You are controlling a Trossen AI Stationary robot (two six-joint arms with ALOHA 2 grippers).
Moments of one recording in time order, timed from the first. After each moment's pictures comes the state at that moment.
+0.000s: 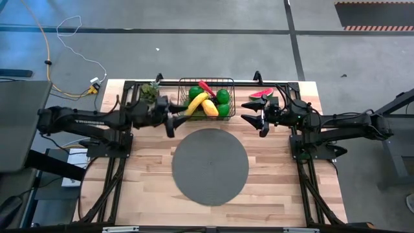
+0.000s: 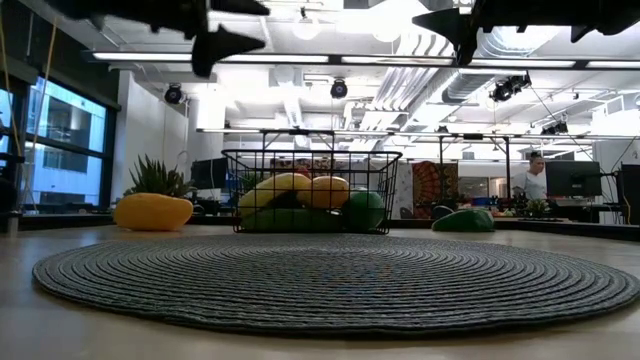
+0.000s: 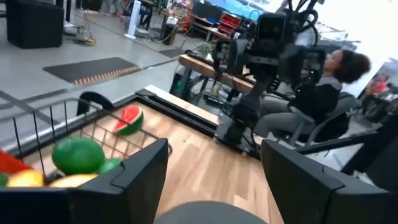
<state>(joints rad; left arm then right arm) 0.21 0.98 0.59 0.32 -0.16 -0.36 -0.14 0.85 0.51 0.47 0.00 0.29</state>
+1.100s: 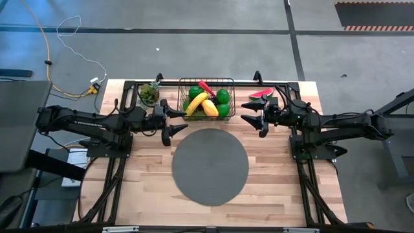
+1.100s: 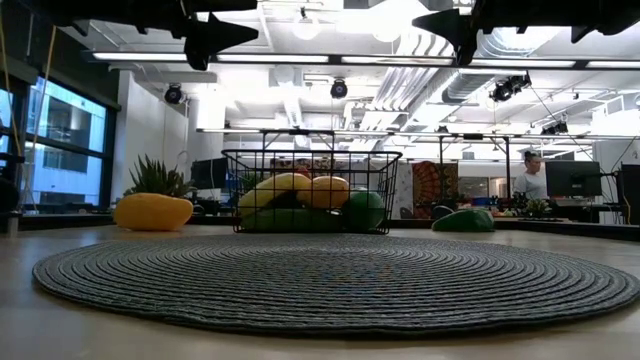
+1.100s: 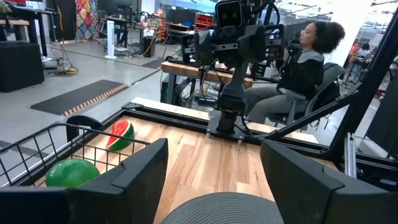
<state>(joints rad) 0.13 0.93 0.51 0.39 -0.15 -0.15 -0.14 0.85 0.51 0.46 0.00 0.26</state>
